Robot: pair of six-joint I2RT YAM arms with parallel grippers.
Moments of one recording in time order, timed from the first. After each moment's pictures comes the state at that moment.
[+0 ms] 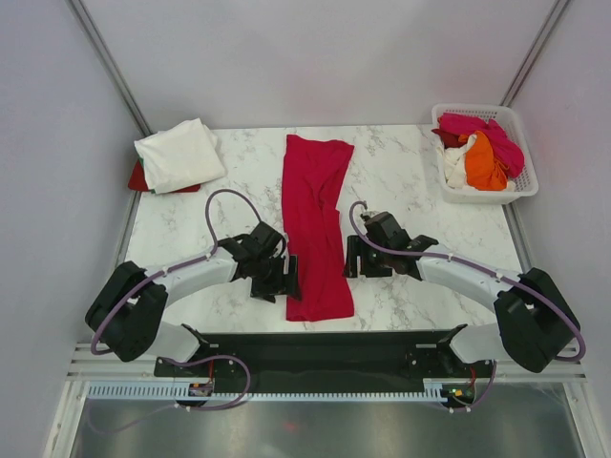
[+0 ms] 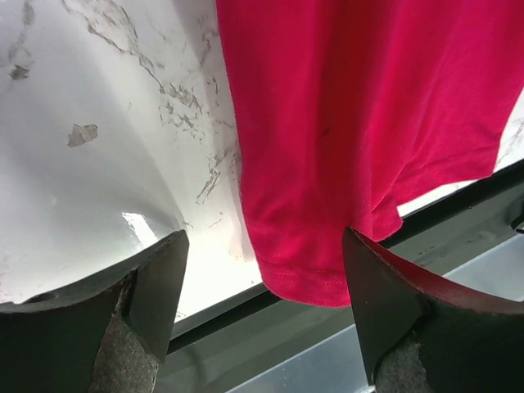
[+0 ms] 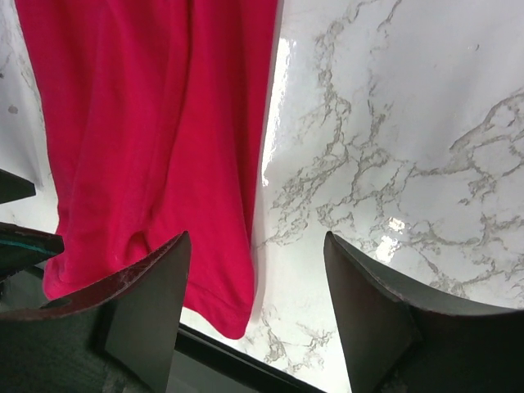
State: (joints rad) left arm -0.67 1.41 0.72 -0.50 0.27 -0.64; right arm 0.63 1.36 0.73 -0.34 -0.10 0.58
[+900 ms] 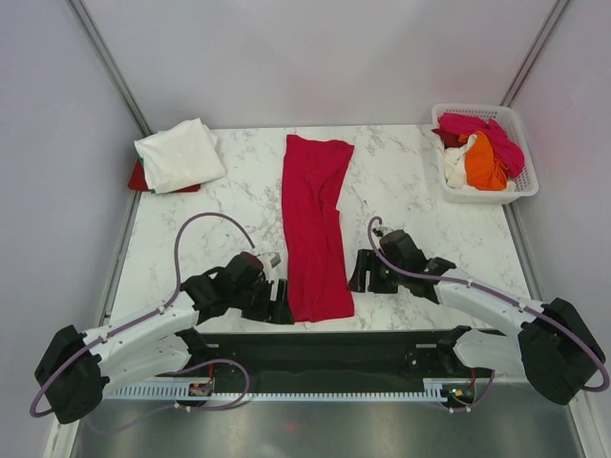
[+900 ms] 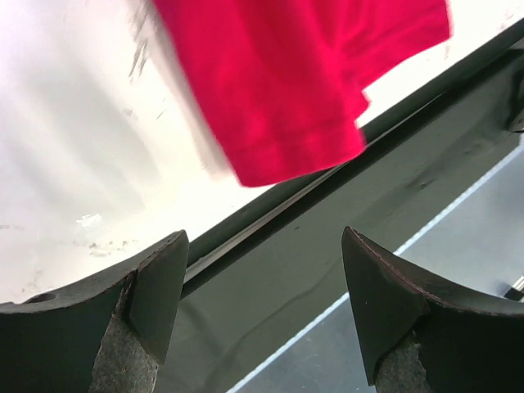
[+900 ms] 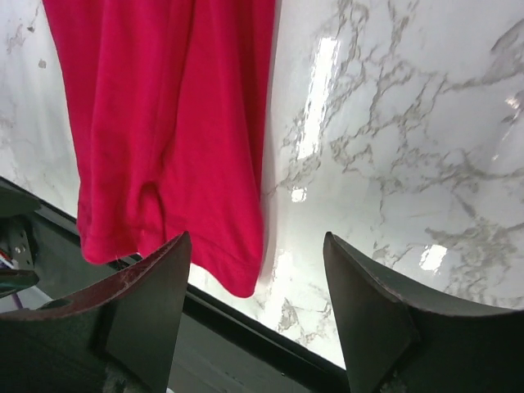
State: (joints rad) left arm -0.81 0.94 0.48 -0.49 0.26 -0.65; right arm 0.64 1.17 0.55 -0.27 -0.18 0.66
